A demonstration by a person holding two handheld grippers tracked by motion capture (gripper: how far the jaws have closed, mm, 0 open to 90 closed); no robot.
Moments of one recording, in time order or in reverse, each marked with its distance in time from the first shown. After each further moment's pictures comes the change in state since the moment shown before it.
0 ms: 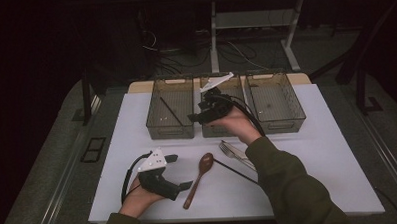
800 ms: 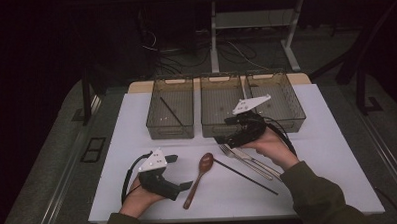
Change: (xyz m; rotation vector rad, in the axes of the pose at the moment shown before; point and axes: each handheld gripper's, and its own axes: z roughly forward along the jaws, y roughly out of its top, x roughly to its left) left arm 0.000 -0.001 0.001 0.007 0.006 -0.004; right arm 0.009 -0.075 -0.065 -0.039 0.036 -0.035
